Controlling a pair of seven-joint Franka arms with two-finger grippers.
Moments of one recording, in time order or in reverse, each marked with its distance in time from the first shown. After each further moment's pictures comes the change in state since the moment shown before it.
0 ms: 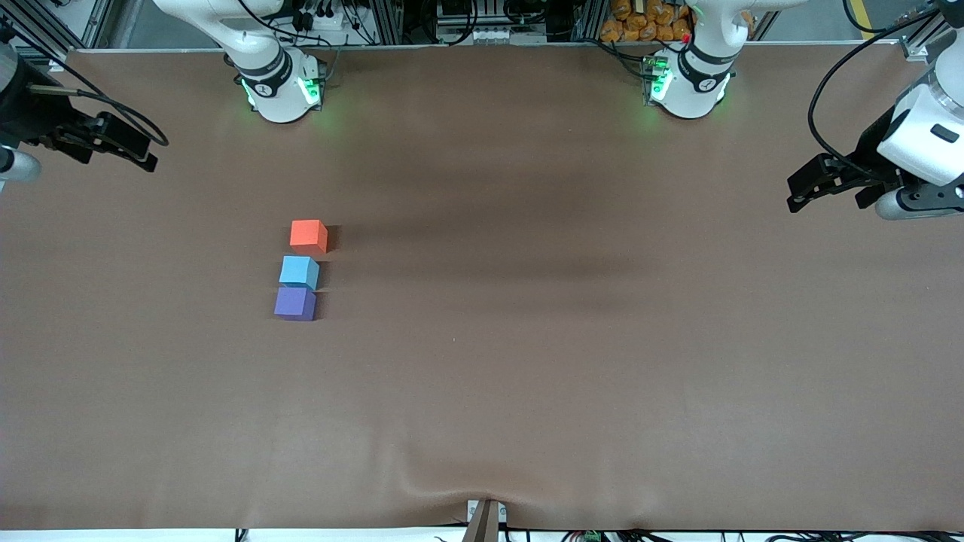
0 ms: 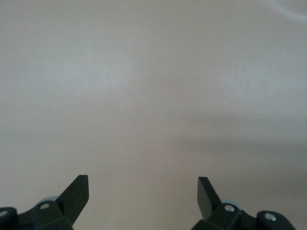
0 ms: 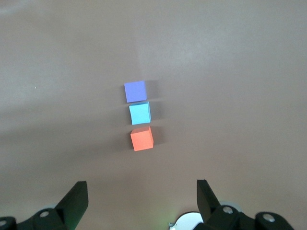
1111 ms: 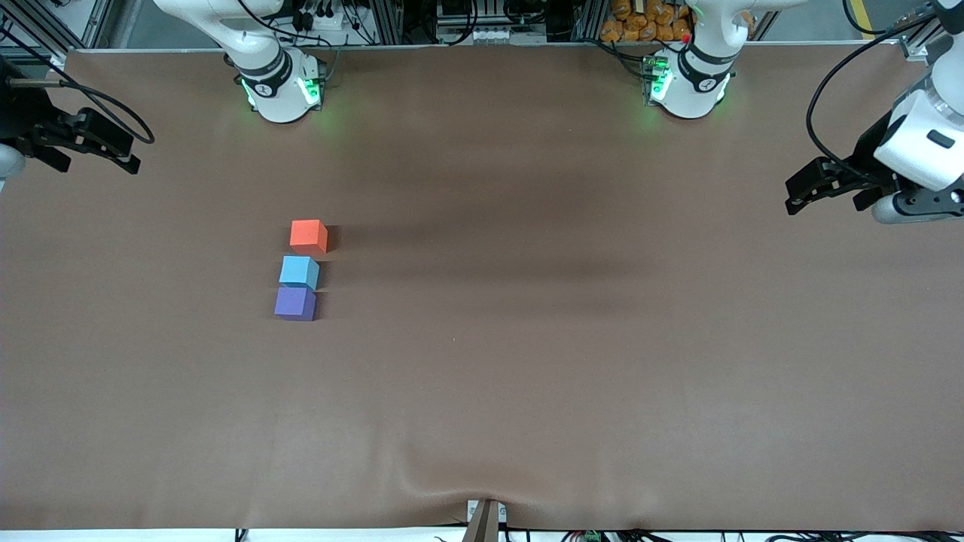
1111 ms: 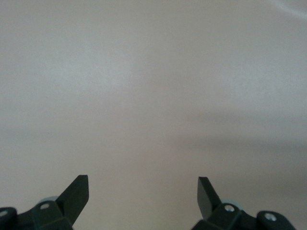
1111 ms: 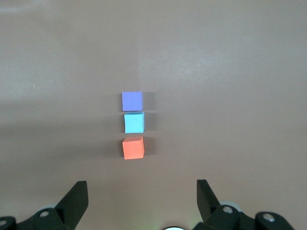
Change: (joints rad) left arm -0.001 0.014 -0.002 0.000 0.000 0.001 0.000; right arm -0.004 -0.003 -0.007 0.005 -0.027 0.030 -0.122
